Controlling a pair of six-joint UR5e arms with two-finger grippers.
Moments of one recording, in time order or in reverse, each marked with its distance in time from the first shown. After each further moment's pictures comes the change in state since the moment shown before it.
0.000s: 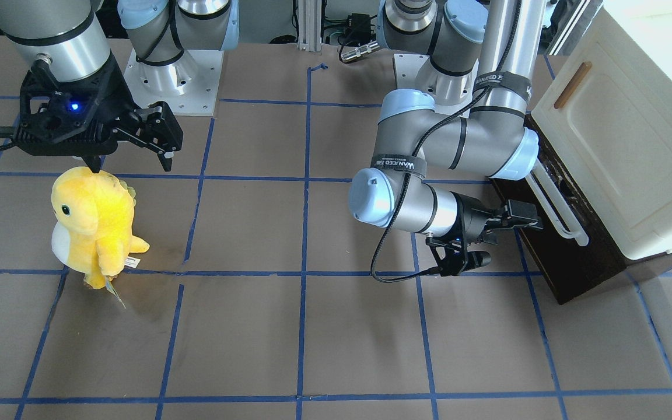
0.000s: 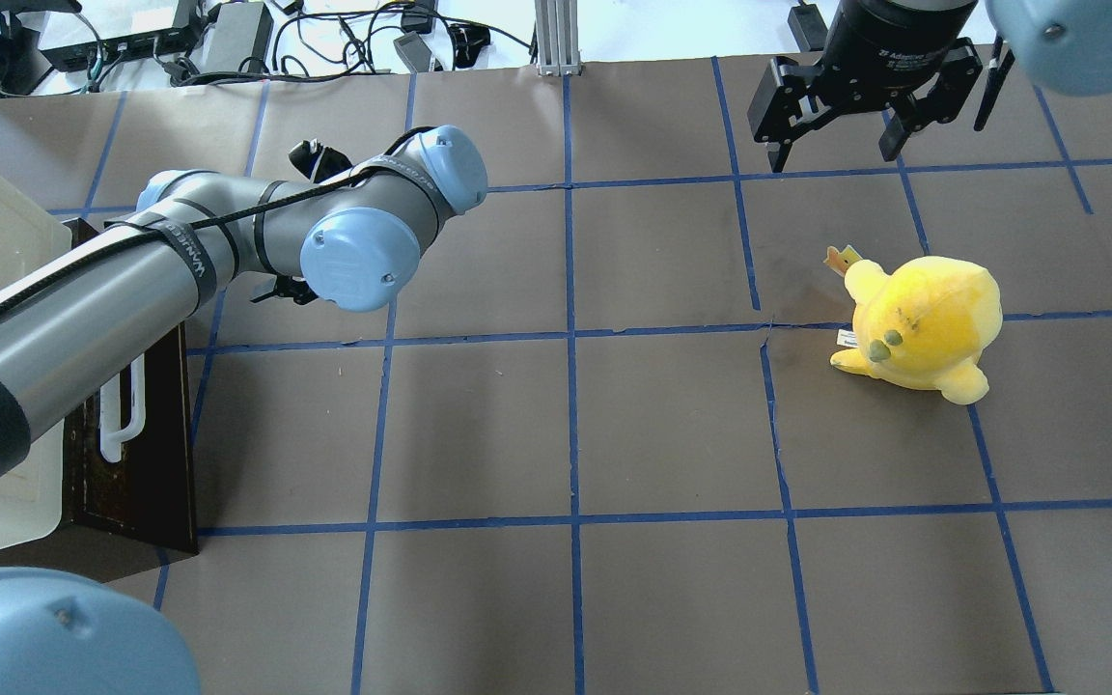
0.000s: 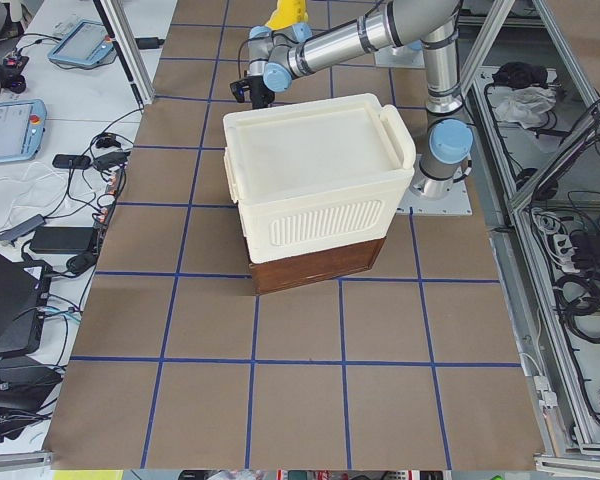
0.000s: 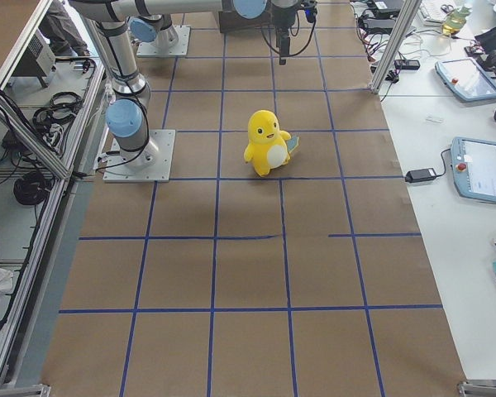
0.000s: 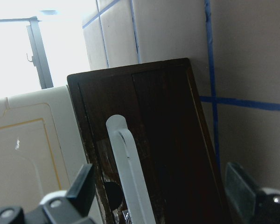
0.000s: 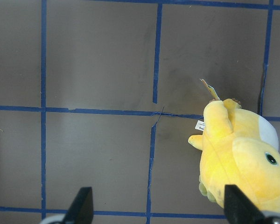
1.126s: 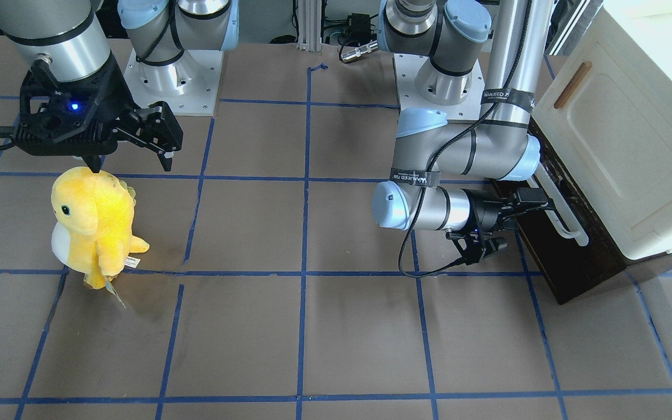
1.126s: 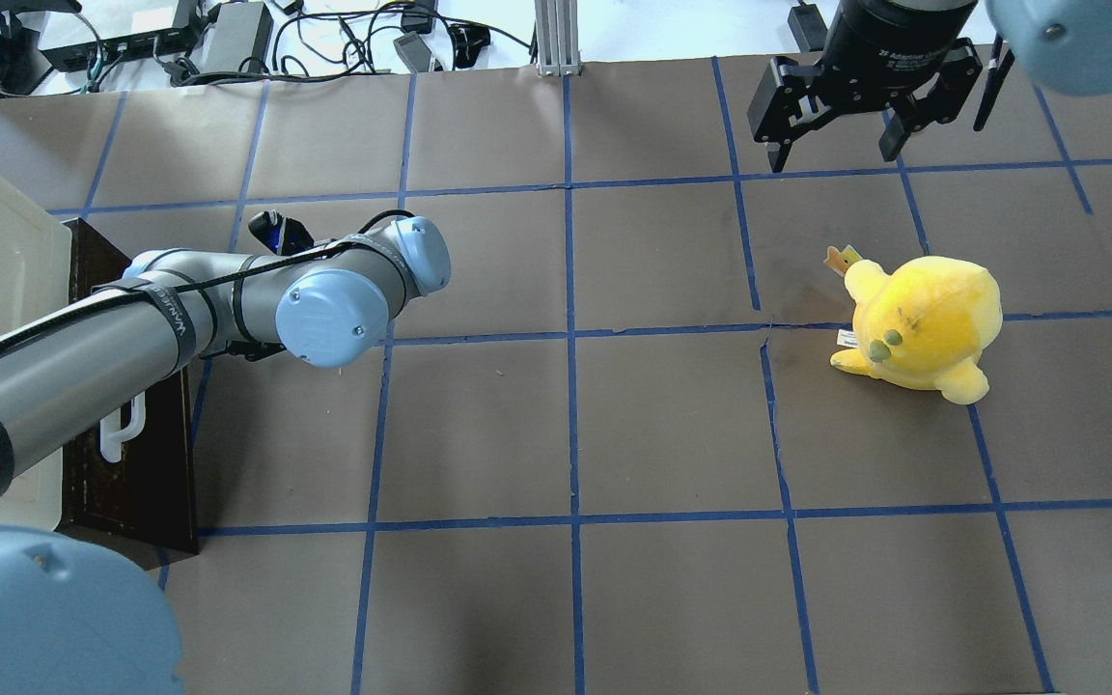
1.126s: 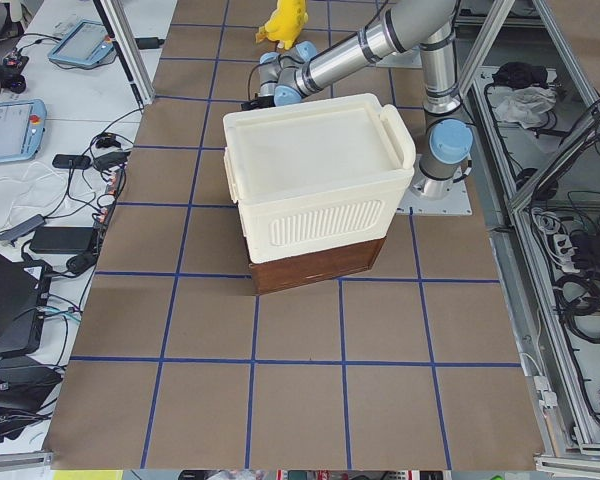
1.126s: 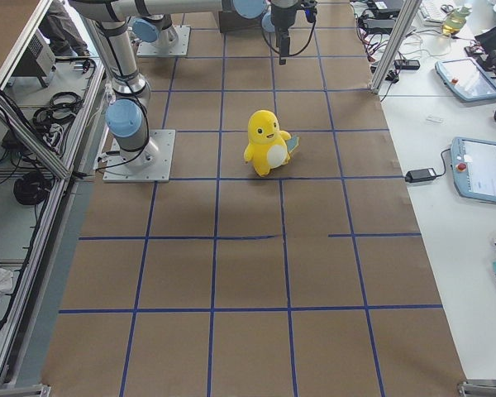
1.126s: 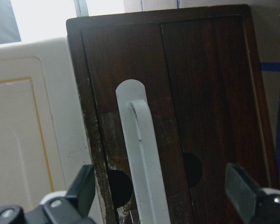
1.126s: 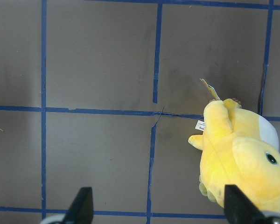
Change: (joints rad) left arm 0.069 0.000 -0.175 -0.050 0.120 -0.295; right arm 0.000 0.000 0.000 0.000 0.001 0.001
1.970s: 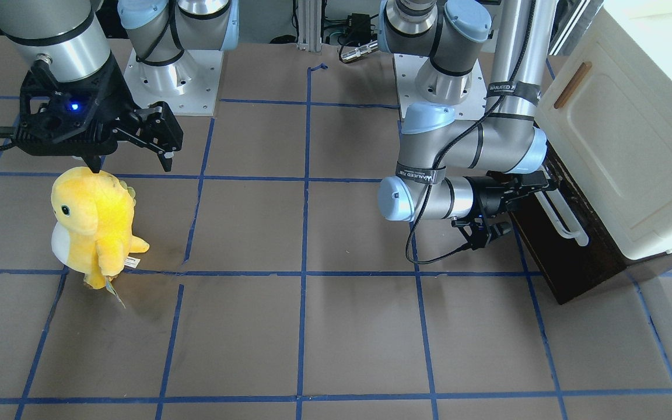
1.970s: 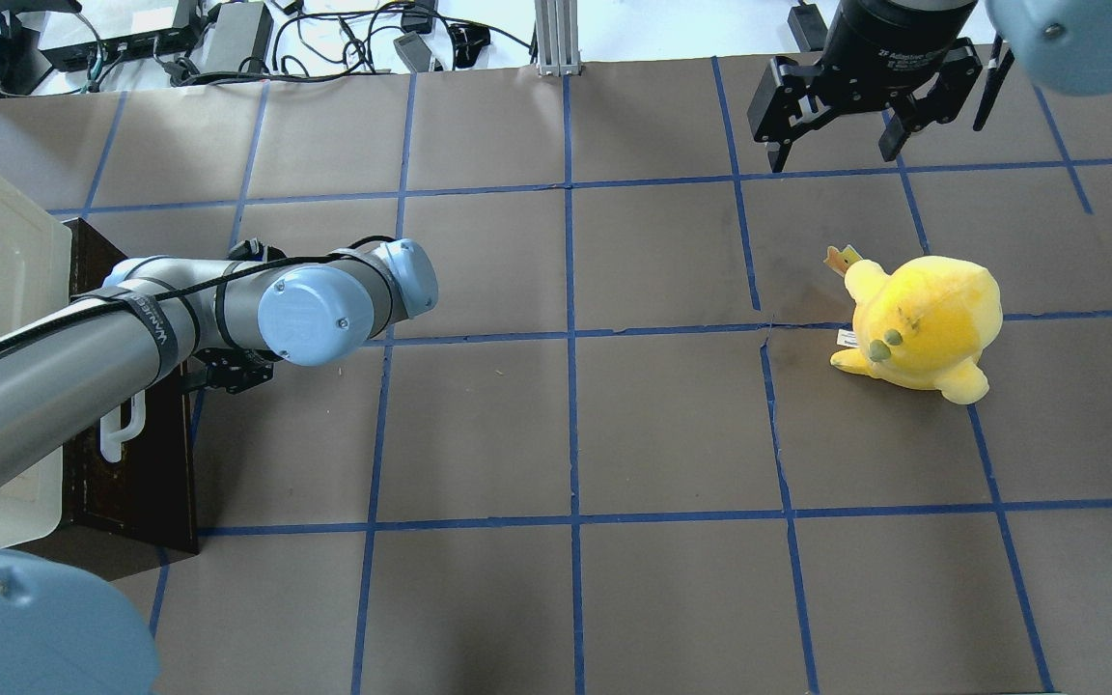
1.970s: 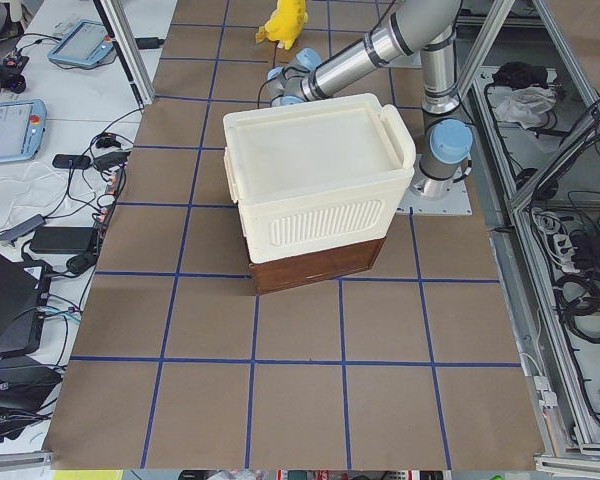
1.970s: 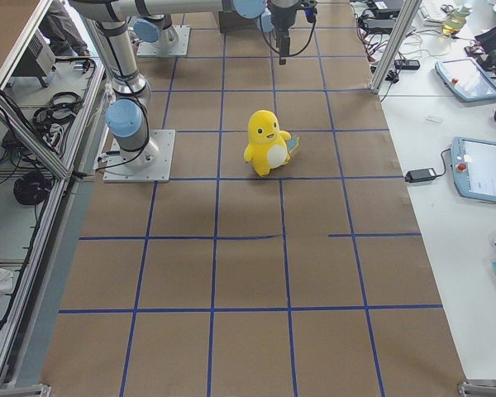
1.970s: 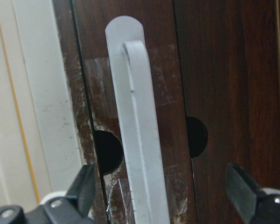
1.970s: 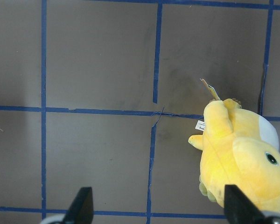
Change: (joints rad) left arm 0.012 0.026 -0.013 -0.207 -0.005 -0.119; right arm 0.000 0.000 0.000 0.000 0.000 0.000
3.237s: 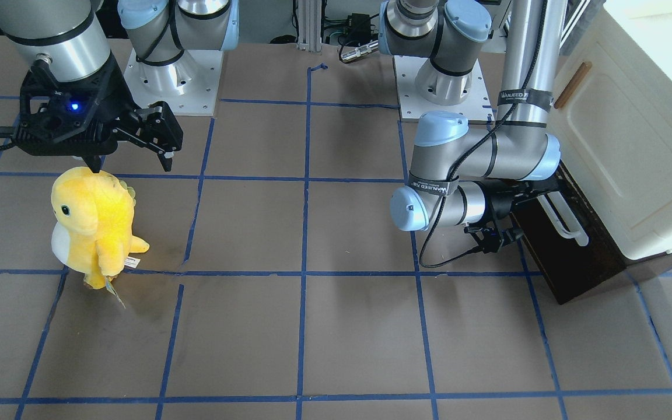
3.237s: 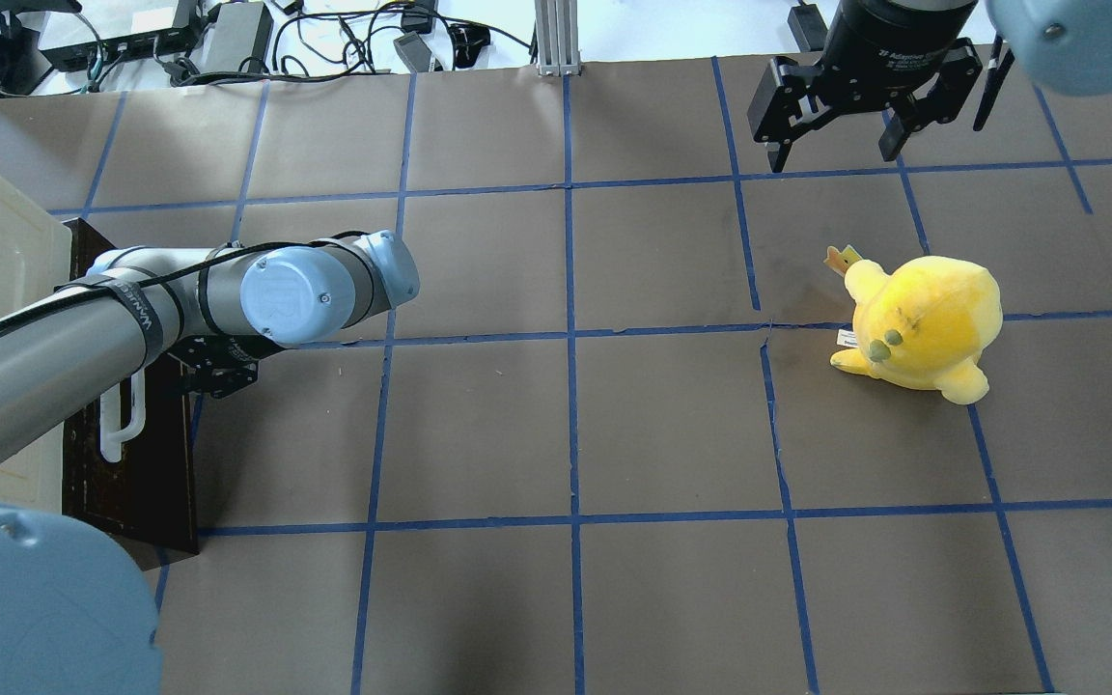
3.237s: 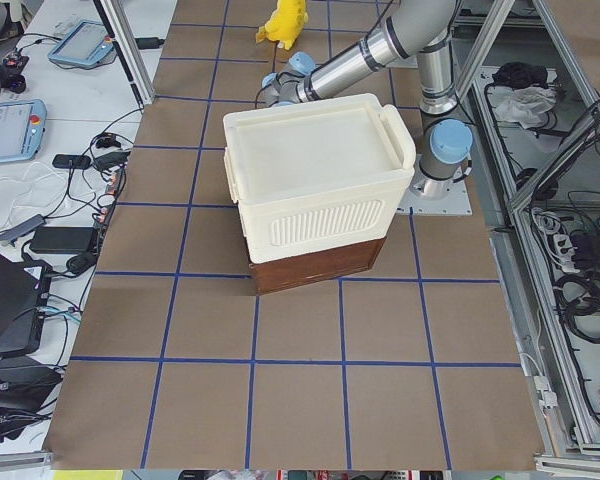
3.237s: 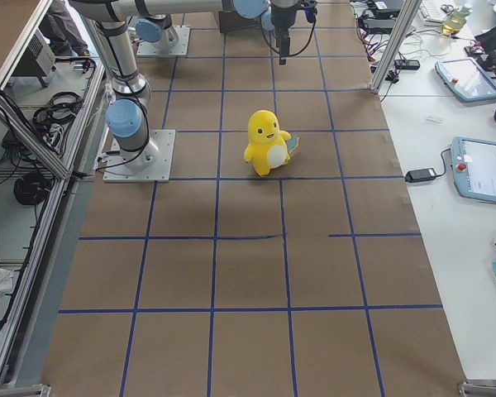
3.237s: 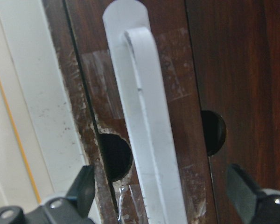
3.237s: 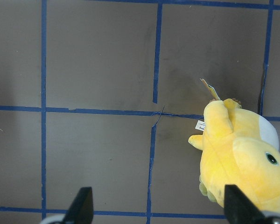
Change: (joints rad) left arm 0.041 -0.028 0.037 -0.076 -0.029 -0.003; right arm 0.000 0.000 0.000 0.000 0.000 0.000
